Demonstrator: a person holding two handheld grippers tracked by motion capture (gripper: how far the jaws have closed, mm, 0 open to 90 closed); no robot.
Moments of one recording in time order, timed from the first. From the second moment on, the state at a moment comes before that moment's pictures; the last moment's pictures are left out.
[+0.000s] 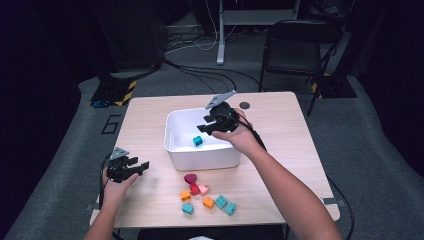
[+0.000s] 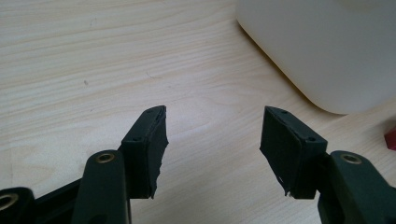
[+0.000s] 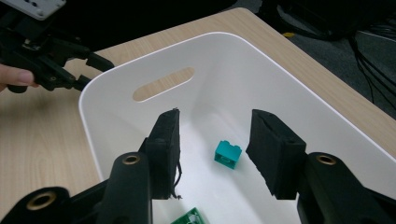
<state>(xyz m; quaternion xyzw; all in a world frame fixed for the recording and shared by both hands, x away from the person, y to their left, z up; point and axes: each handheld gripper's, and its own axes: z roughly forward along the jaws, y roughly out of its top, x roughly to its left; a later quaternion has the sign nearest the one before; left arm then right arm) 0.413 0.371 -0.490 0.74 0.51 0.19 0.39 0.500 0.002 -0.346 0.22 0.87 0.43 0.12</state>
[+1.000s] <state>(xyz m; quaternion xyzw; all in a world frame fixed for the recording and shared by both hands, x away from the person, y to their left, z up) 0.412 0.370 -0.490 0.74 0.51 0.19 0.39 0.420 -0.038 -0.358 0.19 0.85 0.47 0.13</state>
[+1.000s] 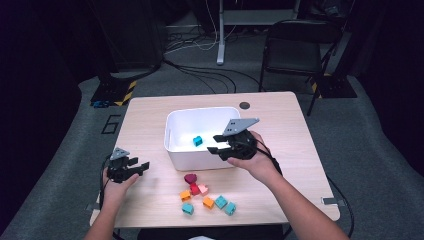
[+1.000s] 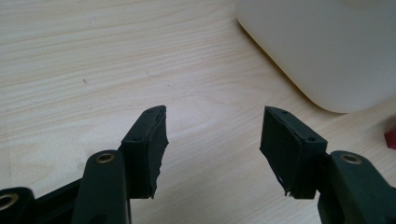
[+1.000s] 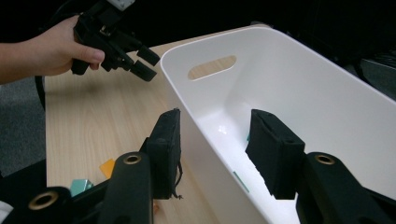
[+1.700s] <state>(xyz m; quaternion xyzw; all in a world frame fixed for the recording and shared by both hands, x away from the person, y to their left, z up) 0.411 0.371 -0.491 0.74 0.51 0.19 0.39 0.403 -0.027 -0.426 0.19 0.87 0.45 0.11</state>
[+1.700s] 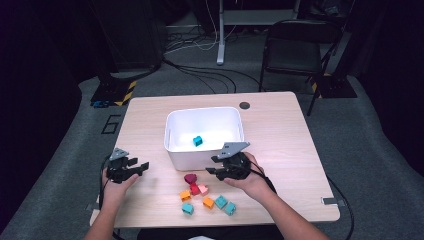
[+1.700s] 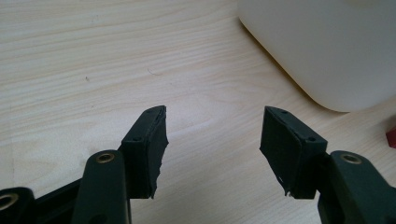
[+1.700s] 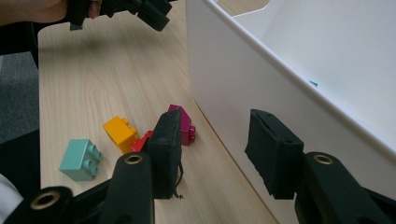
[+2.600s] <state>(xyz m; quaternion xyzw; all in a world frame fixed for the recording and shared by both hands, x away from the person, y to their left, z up) 0.411 0.370 -0.492 0.74 0.51 0.19 0.38 0.390 -0.003 -0.477 0.19 0.88 0.43 0.09</state>
